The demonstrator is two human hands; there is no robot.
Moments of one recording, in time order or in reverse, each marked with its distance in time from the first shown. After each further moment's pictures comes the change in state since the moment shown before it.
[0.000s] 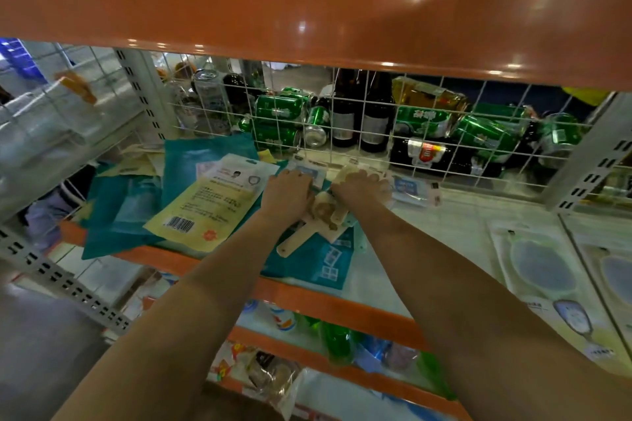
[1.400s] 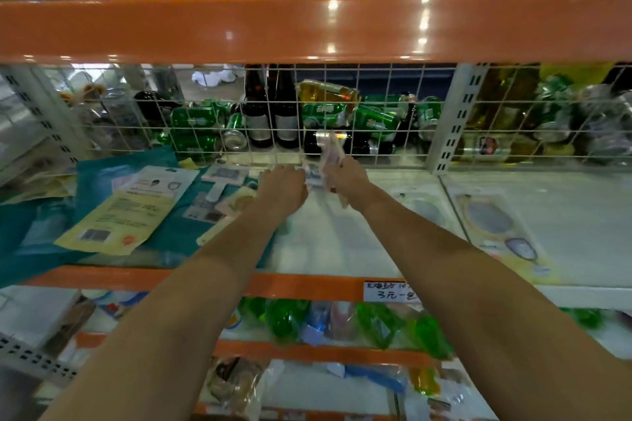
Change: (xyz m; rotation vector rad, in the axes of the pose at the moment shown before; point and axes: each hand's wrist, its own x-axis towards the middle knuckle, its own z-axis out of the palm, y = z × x) left_hand -0.015 0.129 -0.034 -0.012 0.039 0.217; right_hand -0.057 0.128 -0.074 0.737 0.107 -0.065
